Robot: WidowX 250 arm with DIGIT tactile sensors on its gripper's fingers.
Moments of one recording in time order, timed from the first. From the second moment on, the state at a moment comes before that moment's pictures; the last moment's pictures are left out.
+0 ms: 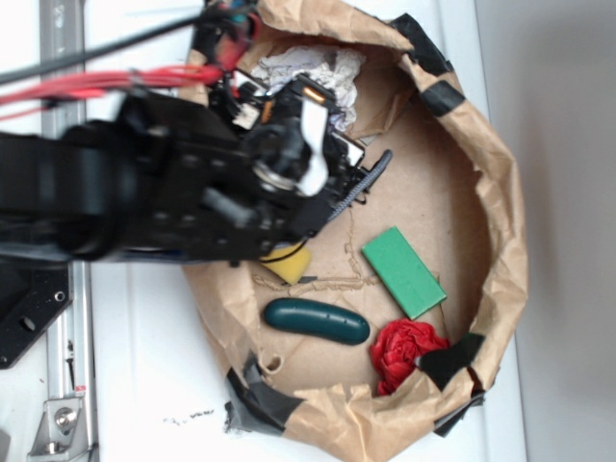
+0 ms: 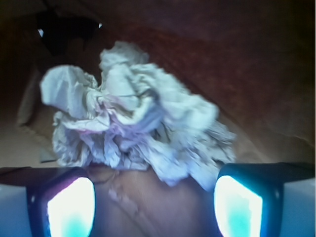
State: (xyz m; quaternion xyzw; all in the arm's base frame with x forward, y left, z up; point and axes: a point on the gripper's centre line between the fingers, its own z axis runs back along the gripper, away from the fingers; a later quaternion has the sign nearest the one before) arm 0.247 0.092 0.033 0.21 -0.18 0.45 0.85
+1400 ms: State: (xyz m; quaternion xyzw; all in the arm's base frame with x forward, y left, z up) arm 0.254 0.114 0.026 0.21 -0.20 0.45 0.85
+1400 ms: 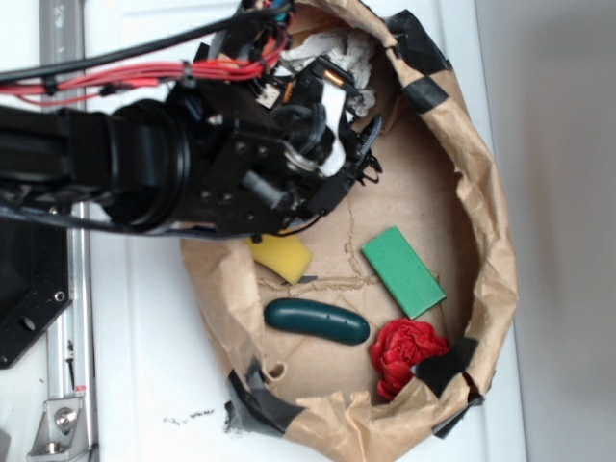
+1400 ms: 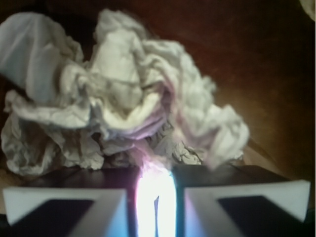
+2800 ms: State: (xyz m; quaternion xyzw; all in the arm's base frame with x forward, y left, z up) arm 0.254 0.050 0.110 -0.11 -0.11 0.20 0.97
